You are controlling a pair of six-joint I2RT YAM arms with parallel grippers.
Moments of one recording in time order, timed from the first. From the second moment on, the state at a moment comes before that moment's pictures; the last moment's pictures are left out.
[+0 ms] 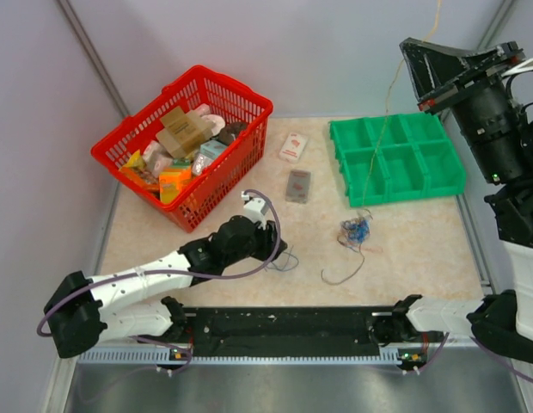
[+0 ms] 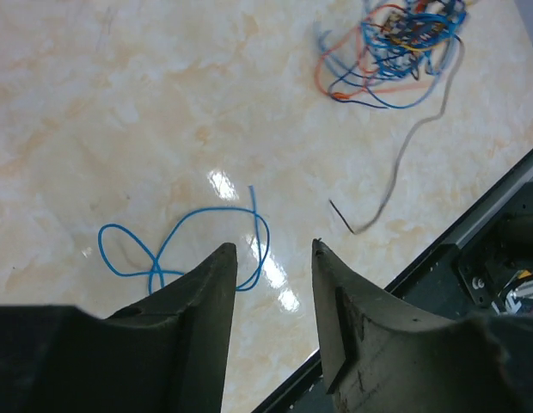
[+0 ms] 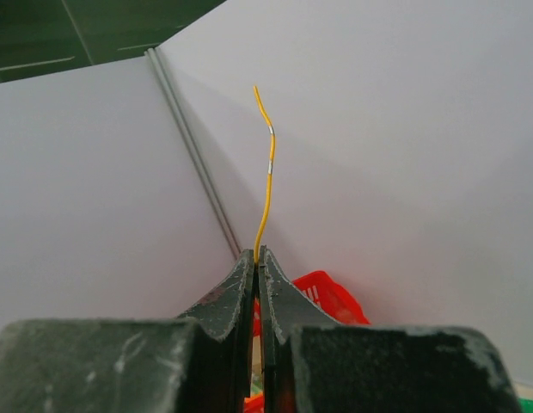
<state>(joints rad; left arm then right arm) -0.96 1.10 0.60 -0.02 -0.08 -0.60 0.69 1.19 2.11 -0.39 0.15 0.27</state>
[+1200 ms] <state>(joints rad) -0.96 1.56 0.78 -0.22 -0.26 -0.68 0.69 0.75 0.75 -0.62 0.33 0.51</state>
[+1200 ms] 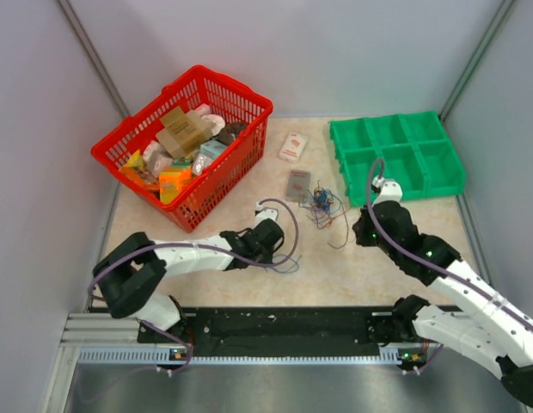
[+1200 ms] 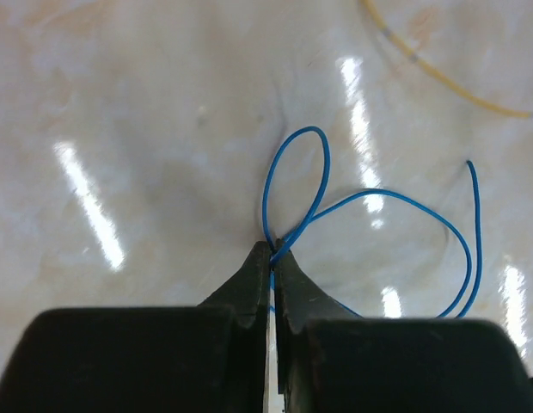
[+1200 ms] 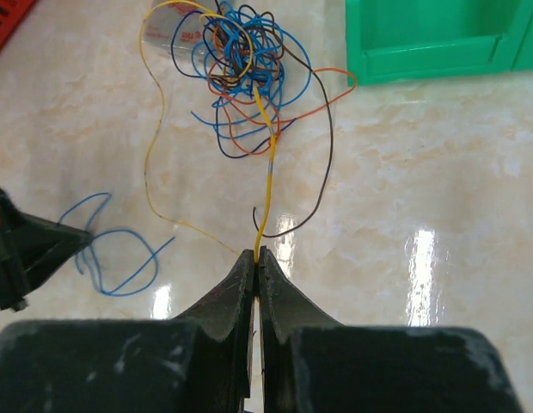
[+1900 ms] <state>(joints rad) -0.96 0.66 0.90 -0.51 -0.46 -0.60 0.76 1.25 0.81 -0.42 -0.07 0.47</state>
